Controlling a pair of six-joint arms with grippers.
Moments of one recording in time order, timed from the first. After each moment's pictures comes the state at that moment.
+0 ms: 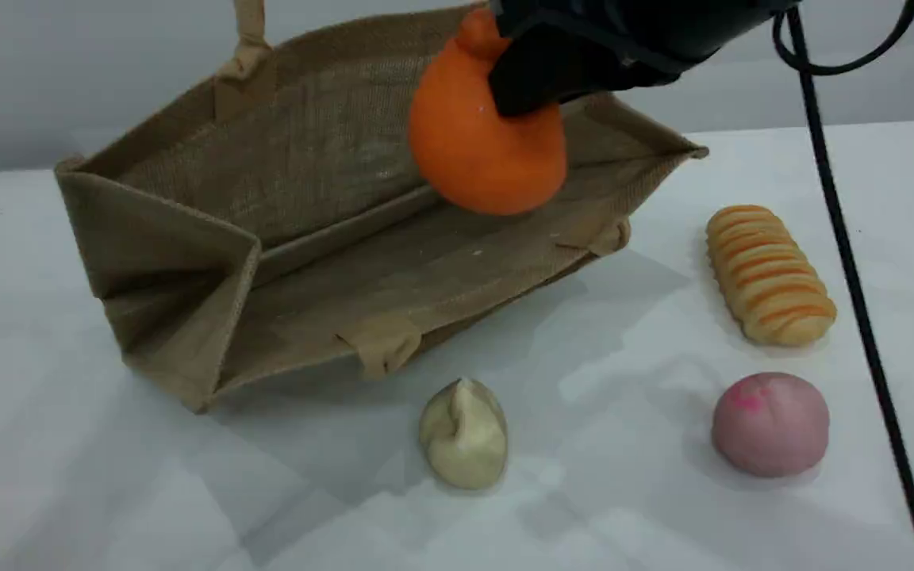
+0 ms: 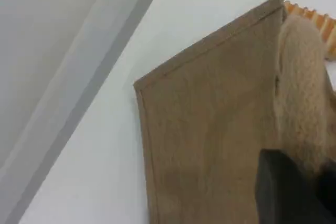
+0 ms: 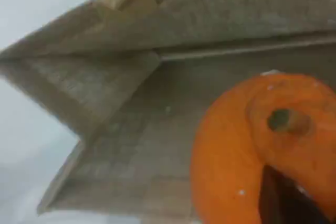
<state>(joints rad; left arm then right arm) -0.33 1.95 -2.14 -0.40 1.22 0.83 0.51 1.59 -0.90 1.25 0.23 -1.08</state>
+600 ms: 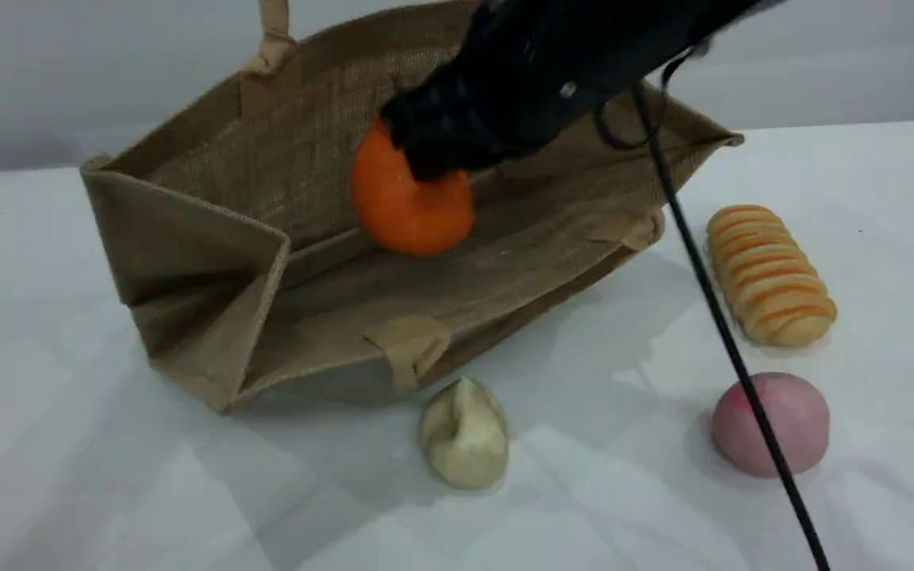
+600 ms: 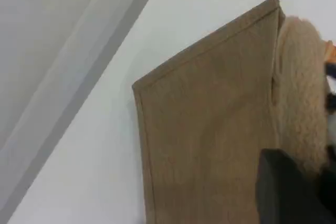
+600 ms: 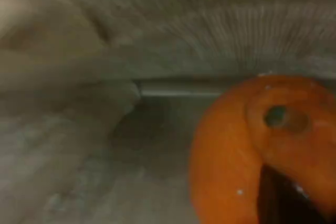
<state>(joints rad) -0.33 1.95 -2.14 -0.45 1.22 0.82 0.52 2.00 -1.21 1.49 0.23 -1.42</state>
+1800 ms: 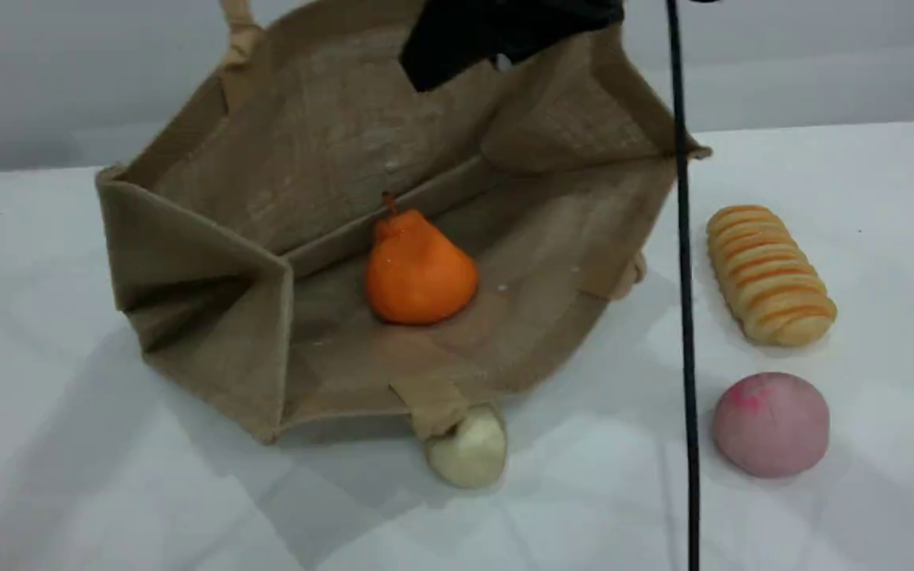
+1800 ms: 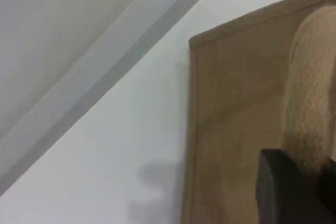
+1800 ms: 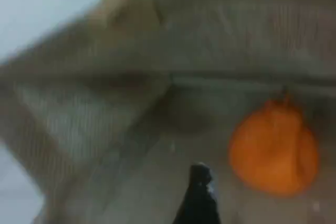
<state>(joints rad) -0.22 1.95 -2.14 -0.32 1.19 0.64 0.41 1.84 -1.27 0.94 0.54 -1.01</state>
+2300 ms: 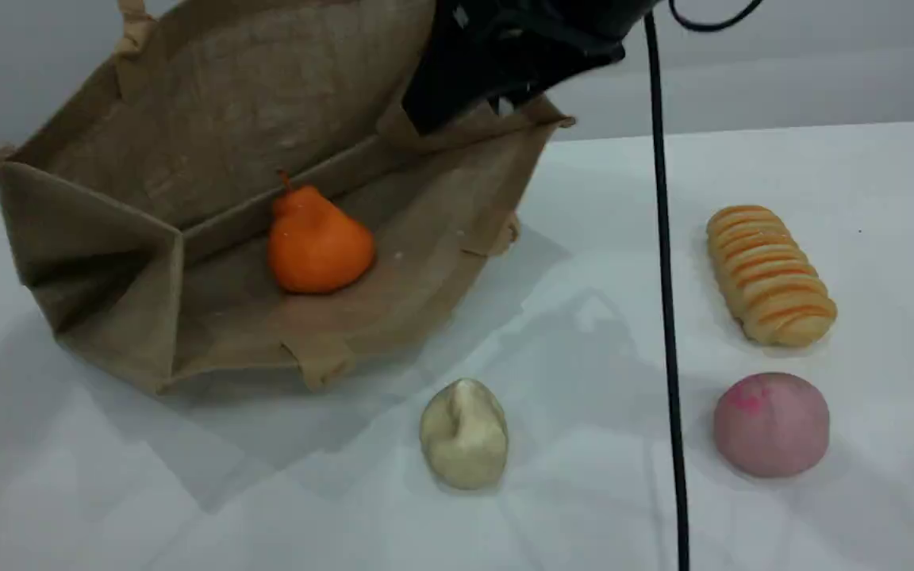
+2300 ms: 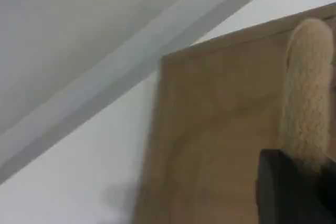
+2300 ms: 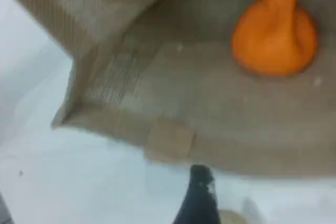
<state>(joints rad) -0.07 1.95 -2.14 -0.46 1.19 0.68 0.41 1.87 -1.27 0.92 0.61 -0.97</state>
